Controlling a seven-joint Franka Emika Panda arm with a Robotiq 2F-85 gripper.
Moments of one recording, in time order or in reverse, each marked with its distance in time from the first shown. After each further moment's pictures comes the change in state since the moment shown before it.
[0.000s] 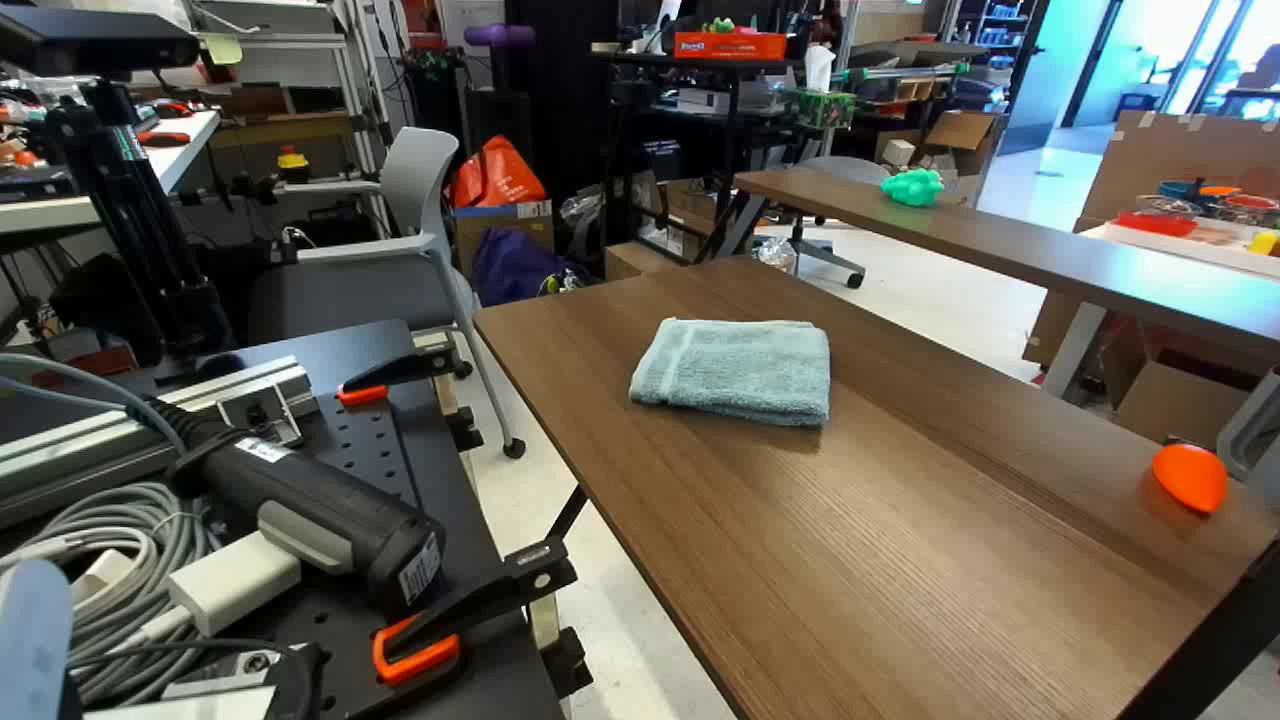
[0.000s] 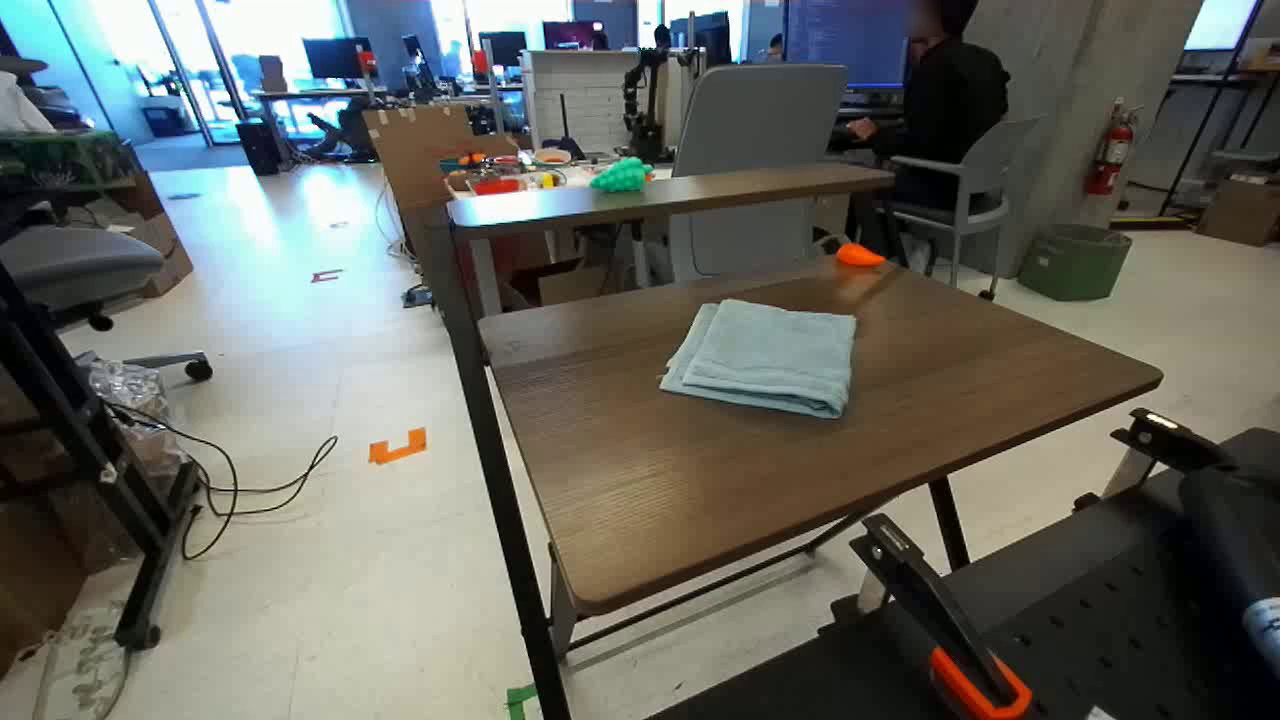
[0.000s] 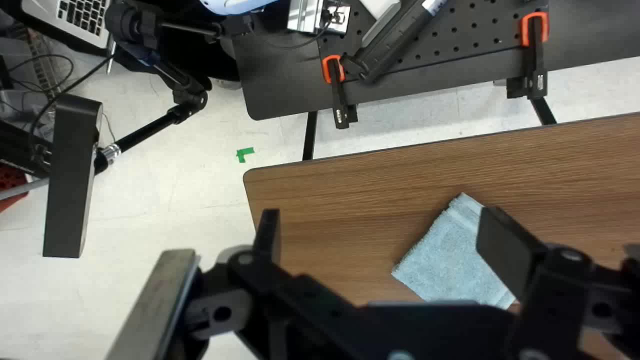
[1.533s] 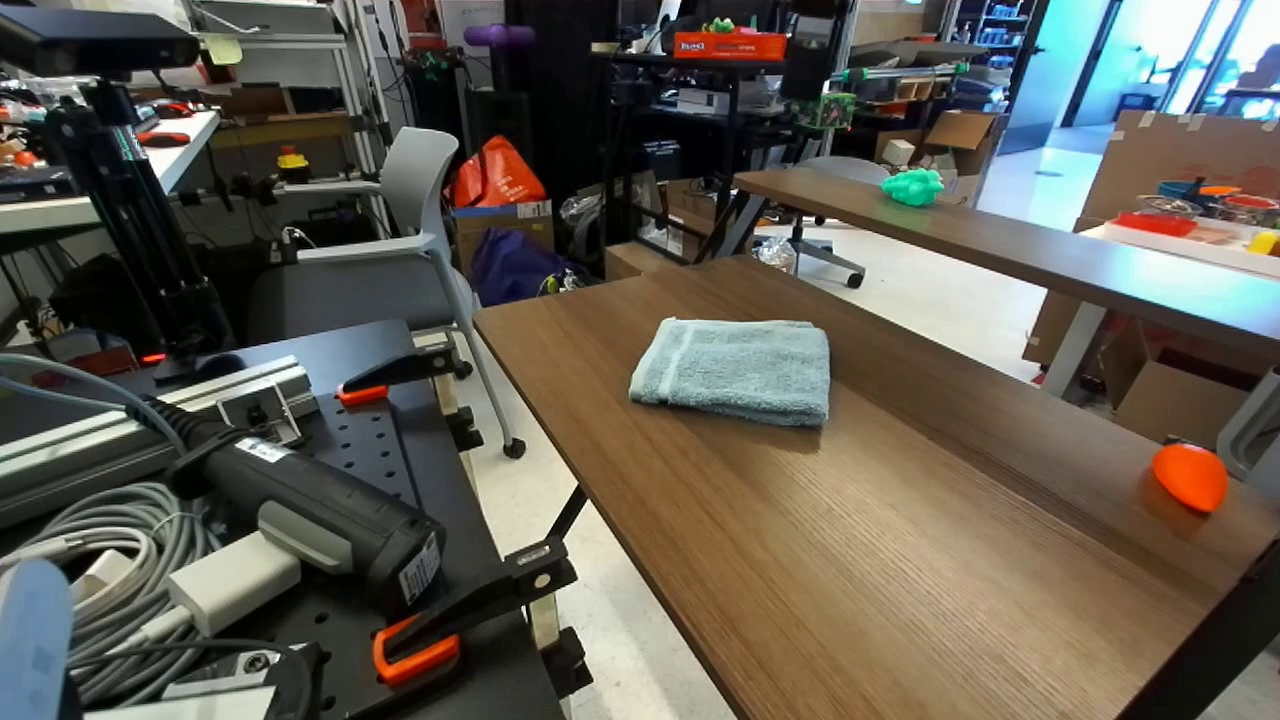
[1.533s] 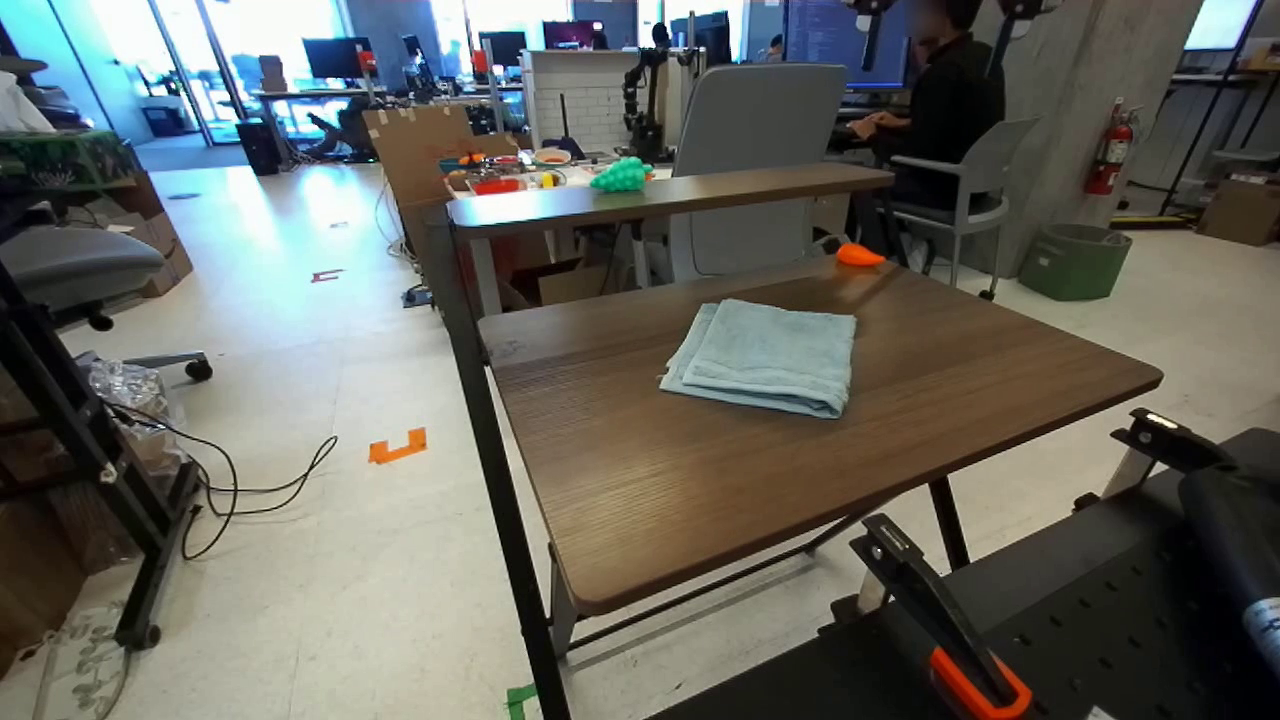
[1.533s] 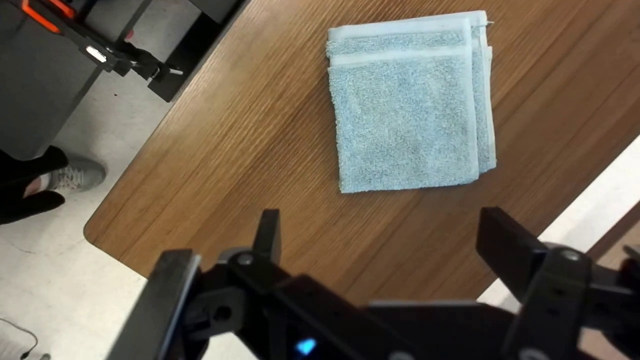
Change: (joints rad) arm -0.009 0.682 -0.117 0.290 0.296 0.455 0.471
